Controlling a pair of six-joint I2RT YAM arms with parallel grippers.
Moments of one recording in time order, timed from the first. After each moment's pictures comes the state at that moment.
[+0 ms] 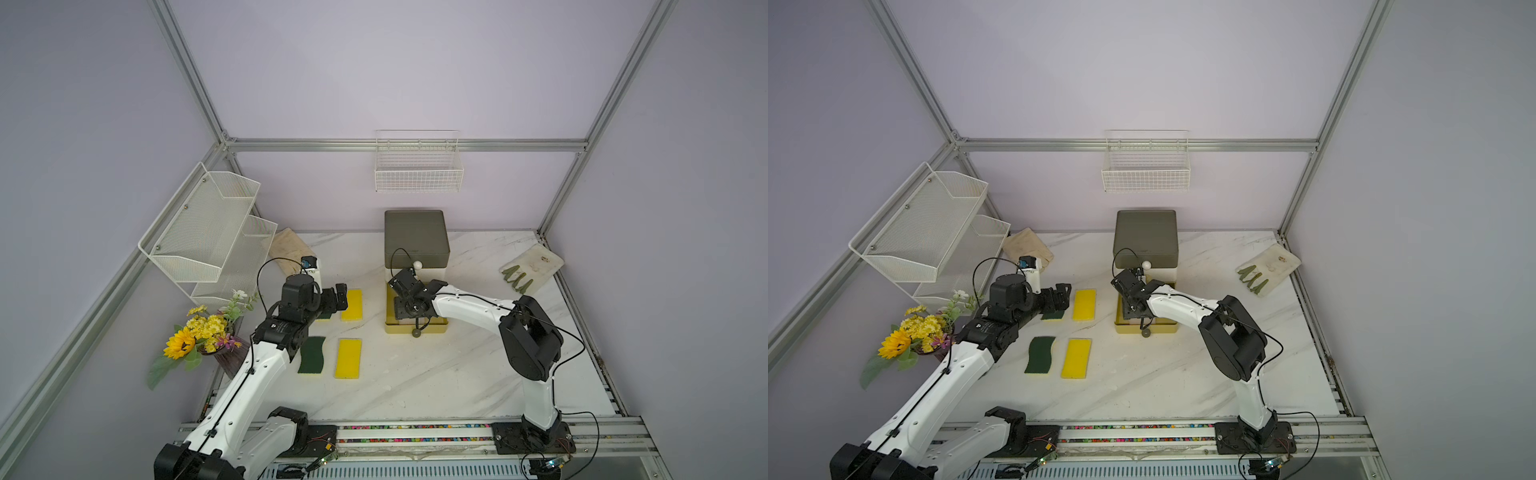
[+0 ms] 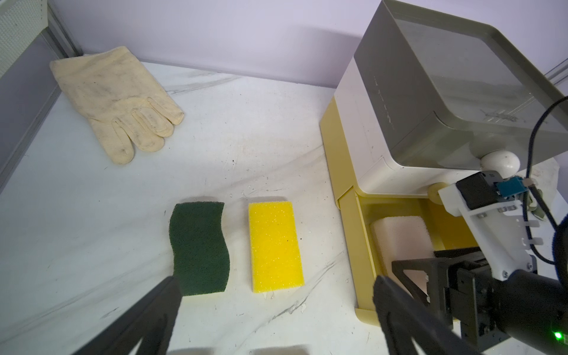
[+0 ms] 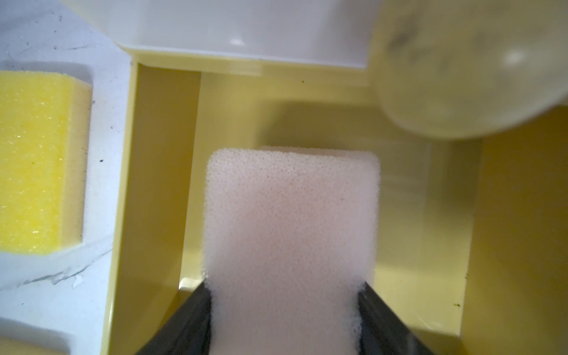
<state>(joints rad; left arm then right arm) -0.21 1.00 0.82 -0.36 -0.04 -0.26 0.78 1.99 1.47 -0.59 0.25 0.64</state>
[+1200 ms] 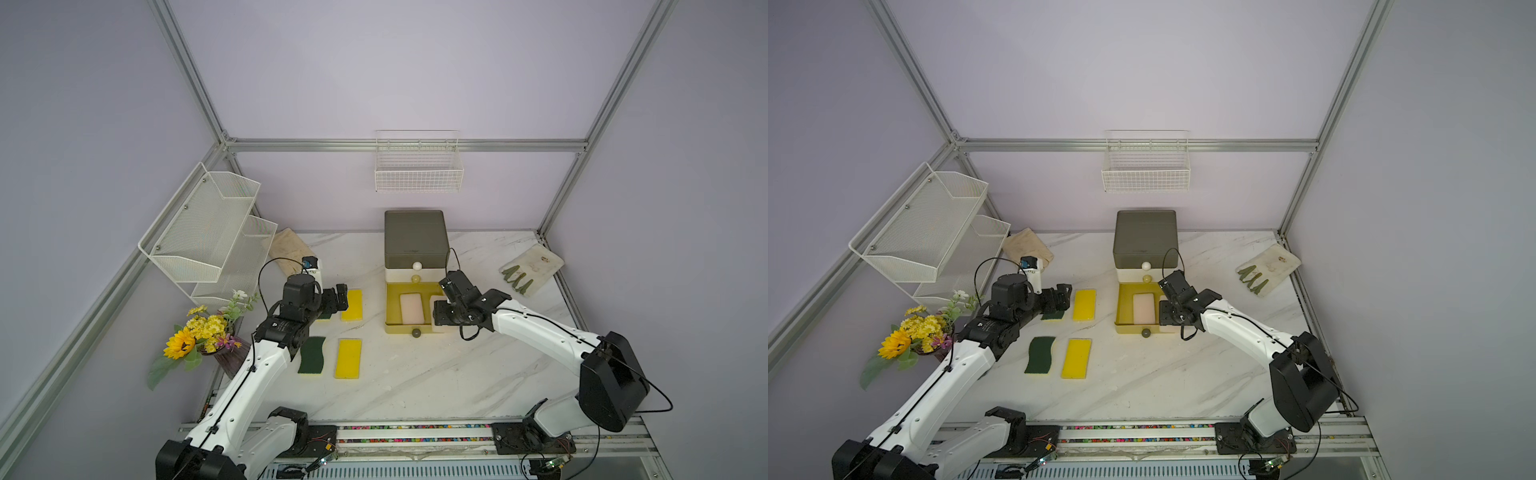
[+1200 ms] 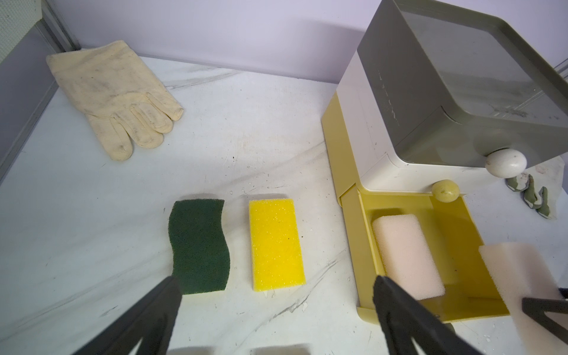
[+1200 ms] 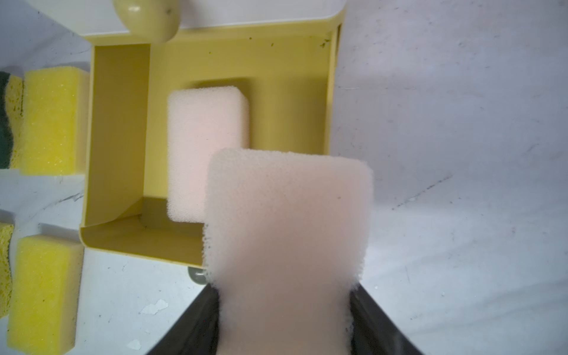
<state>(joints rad) -0.21 1.02 0.82 -0.36 -0.04 -0.26 0.58 1.48 1.05 -0.60 0.11 0.57</state>
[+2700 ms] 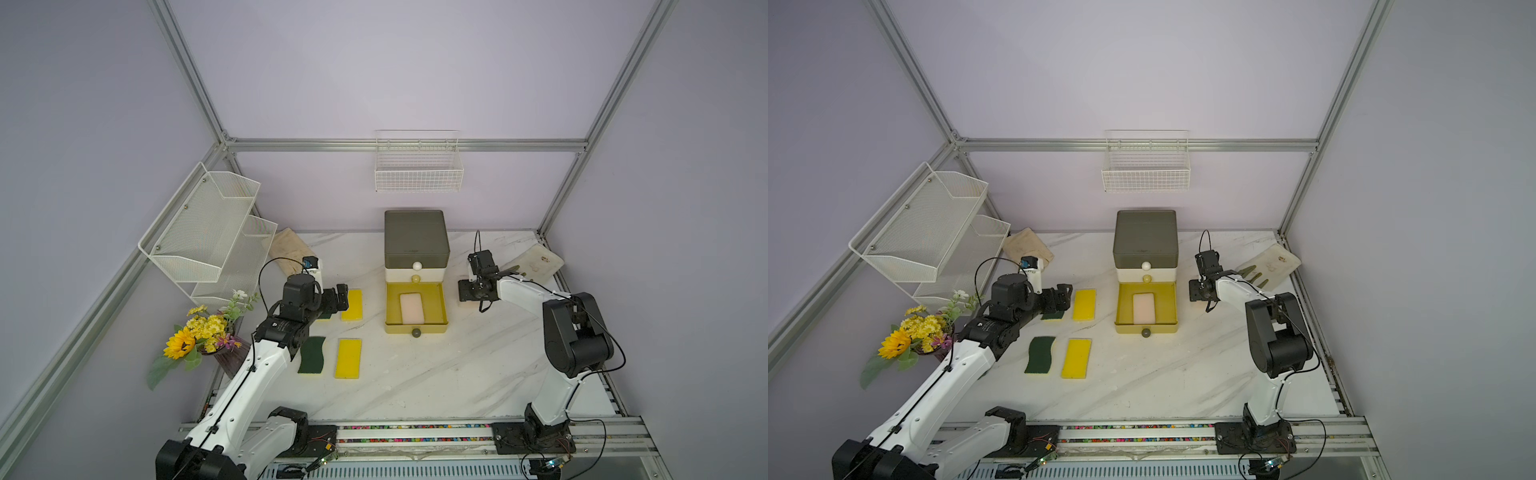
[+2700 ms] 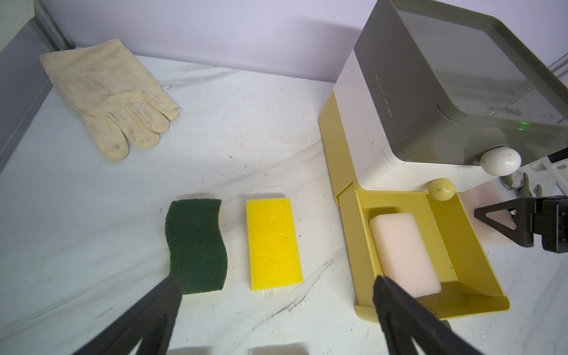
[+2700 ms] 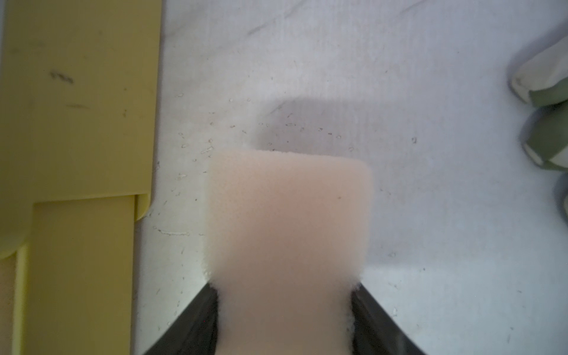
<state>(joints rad) -0.21 1.02 0.82 -0.36 -0.03 -0.26 0.24 1.83 1.17 -0.39 0.08 0.19</state>
